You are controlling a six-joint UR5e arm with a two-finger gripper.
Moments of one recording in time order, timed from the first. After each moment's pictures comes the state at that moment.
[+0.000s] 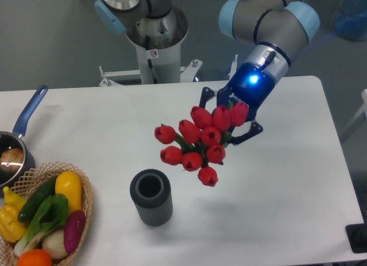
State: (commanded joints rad) arm 2.78 -1.81 -1.70 -0.87 0.44 1.05
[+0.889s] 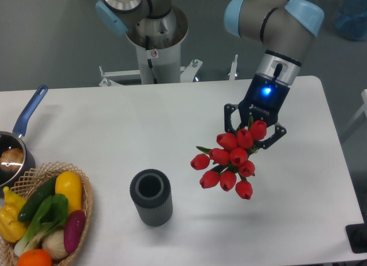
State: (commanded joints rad) arm 2.79 -1.80 -1.73 -0.87 0.87 1.10
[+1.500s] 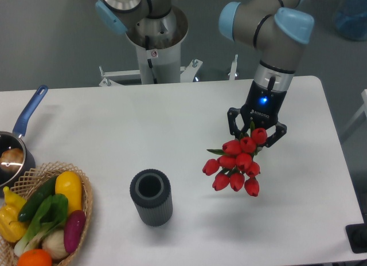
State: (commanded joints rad) arm 2.76 -1.81 -1.78 -0.88 1.11 1.10
